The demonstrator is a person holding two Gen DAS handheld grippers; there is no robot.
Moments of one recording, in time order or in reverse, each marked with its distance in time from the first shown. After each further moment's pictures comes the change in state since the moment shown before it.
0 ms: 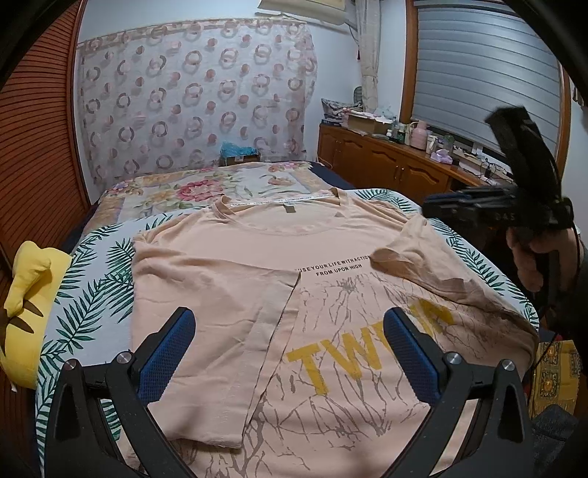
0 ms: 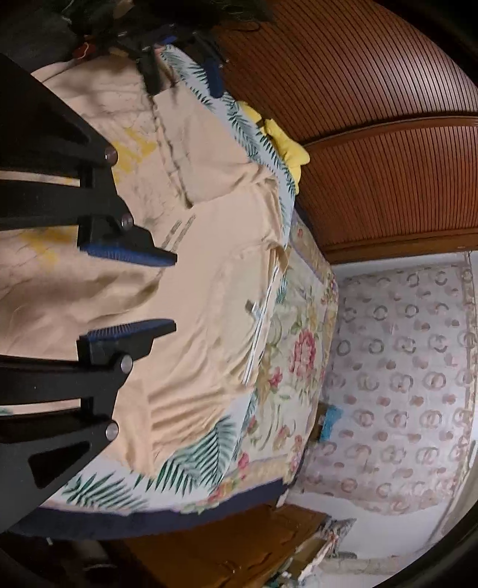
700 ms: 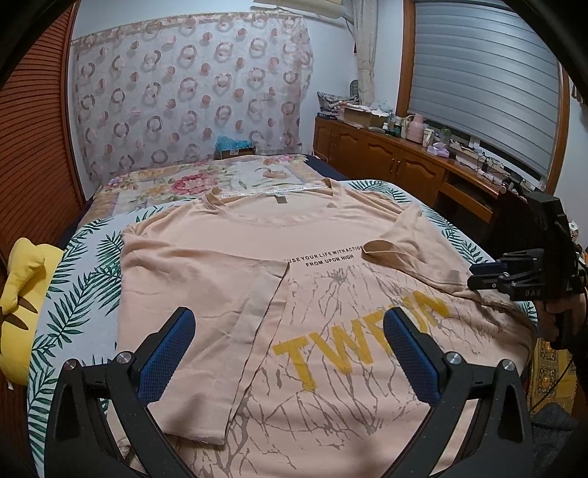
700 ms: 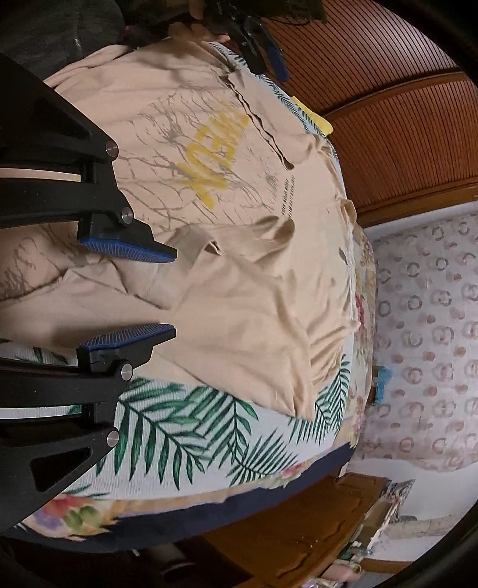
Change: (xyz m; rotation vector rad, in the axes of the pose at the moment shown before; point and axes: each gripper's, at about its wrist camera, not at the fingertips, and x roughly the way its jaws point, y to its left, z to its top) left arm 0.006 -0.010 -0.006 0.005 0.028 -0.012; right arm -0.027 -0.023 -0.101 0.153 0.123 -0.038
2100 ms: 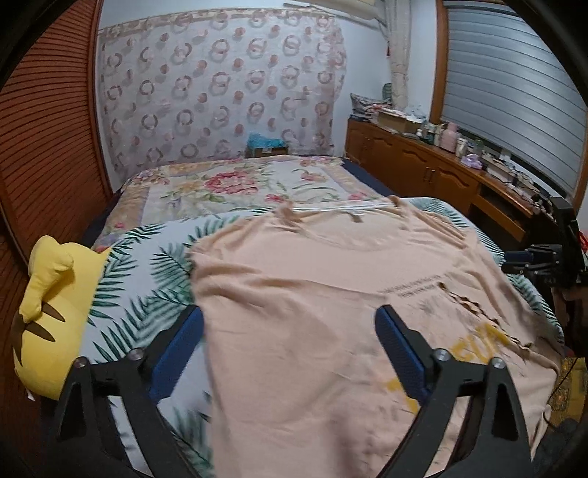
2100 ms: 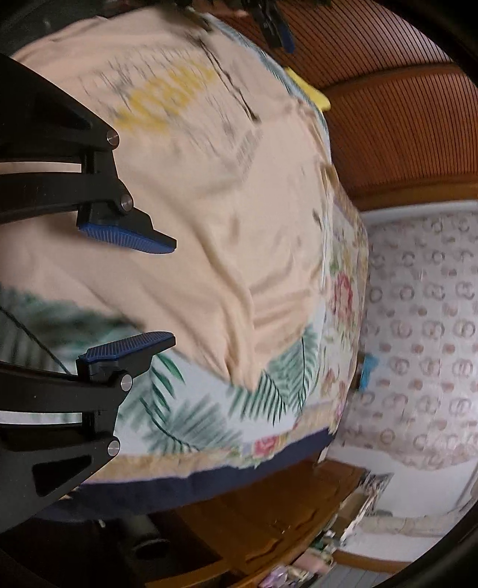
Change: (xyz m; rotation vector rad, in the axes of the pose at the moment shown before) left arm 0.018 0.092 0.031 -0.060 0.017 0.095; right arm 0.027 -0.028 0.040 -0.041 -0.021 -0.119
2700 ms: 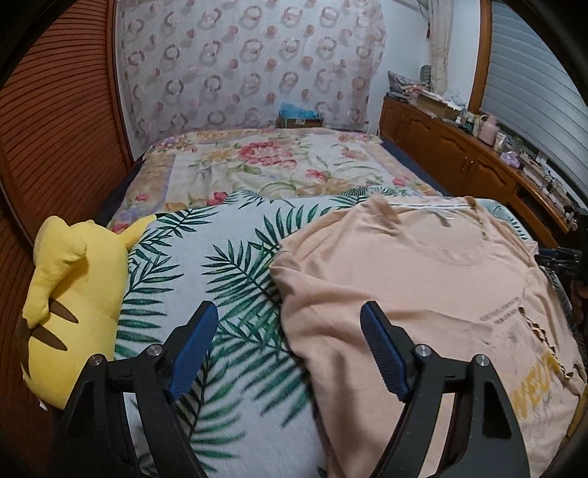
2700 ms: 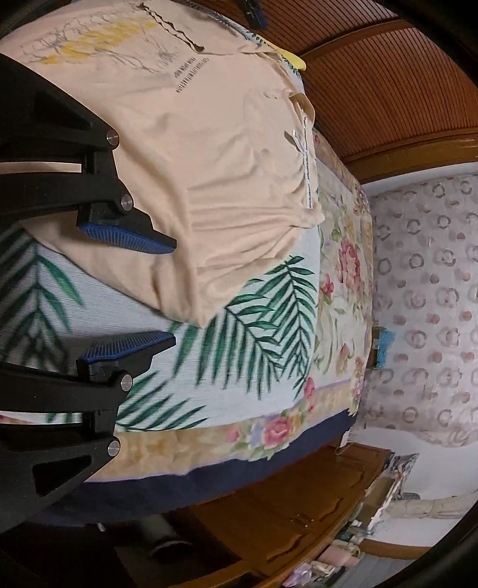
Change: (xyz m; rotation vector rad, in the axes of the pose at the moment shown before) left arm 0.072 0.075 0.025 -0.060 0.130 0.067; right arm 0.076 -0.034 0.050 0.078 0.039 -0.022
